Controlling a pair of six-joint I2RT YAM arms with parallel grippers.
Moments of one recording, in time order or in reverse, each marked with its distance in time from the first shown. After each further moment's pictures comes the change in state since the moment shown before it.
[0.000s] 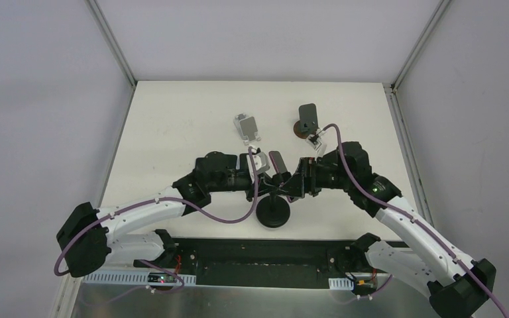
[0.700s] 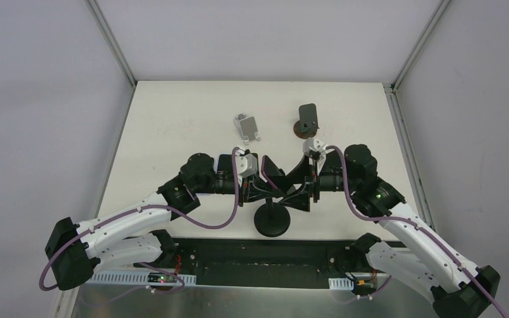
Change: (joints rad) left arm 0.011 -0.166 0.000 -0.043 0.159 -0.101; right arm 0.024 -0.073 -0.033 0.195 -0.206 -0.536
